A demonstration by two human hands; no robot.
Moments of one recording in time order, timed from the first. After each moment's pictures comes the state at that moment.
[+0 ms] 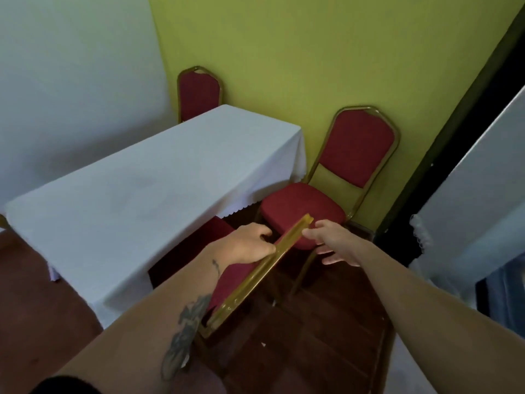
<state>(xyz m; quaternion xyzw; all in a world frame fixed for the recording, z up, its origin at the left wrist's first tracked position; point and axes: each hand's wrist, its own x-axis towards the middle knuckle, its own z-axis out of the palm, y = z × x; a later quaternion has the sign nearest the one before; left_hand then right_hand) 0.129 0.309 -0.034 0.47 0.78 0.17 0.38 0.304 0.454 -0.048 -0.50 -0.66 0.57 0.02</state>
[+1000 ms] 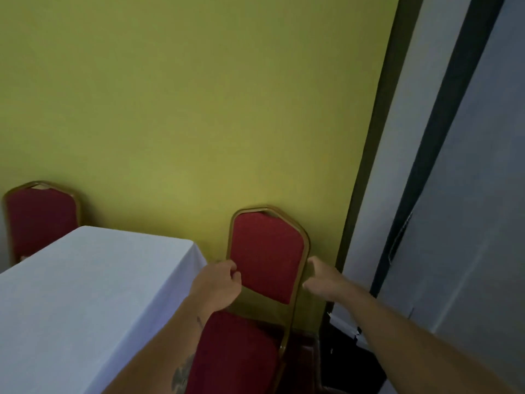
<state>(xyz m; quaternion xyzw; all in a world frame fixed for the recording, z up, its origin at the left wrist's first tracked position) 0.093 0.833 0.002 0.60 0.76 0.19 0.14 0.337 0.916 0.010 -0.59 -0.70 0.40 0.09</state>
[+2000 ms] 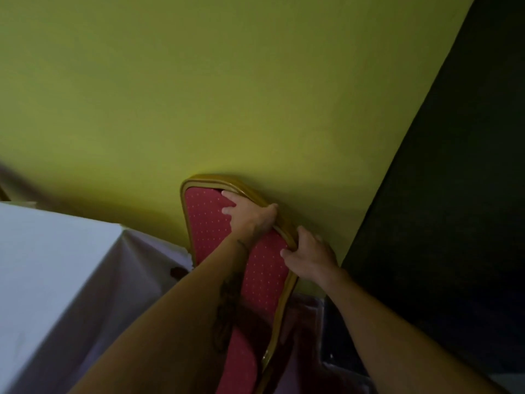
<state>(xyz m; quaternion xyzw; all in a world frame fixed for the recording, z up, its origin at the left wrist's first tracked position) 0.204 1.276 -0.097 0.29 0.84 0.31 0.34 0.342 1.263 -0.137 -0.61 -0.69 0.39 0.04</state>
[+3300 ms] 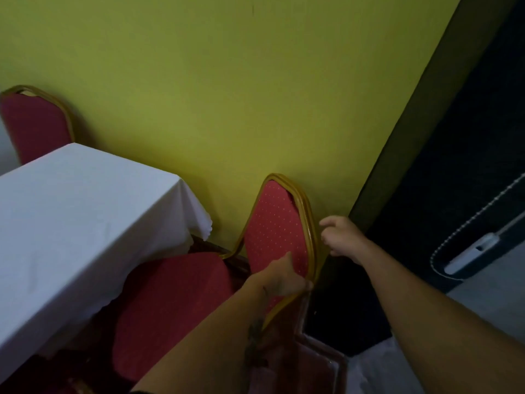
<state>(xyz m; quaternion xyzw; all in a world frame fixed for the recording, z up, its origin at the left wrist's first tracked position) 0.275 0.991 -0.110 0.46 0.72 0.16 0.50 0.398 1.078 -0.037 -0.62 -0.65 0.43 0.08</state>
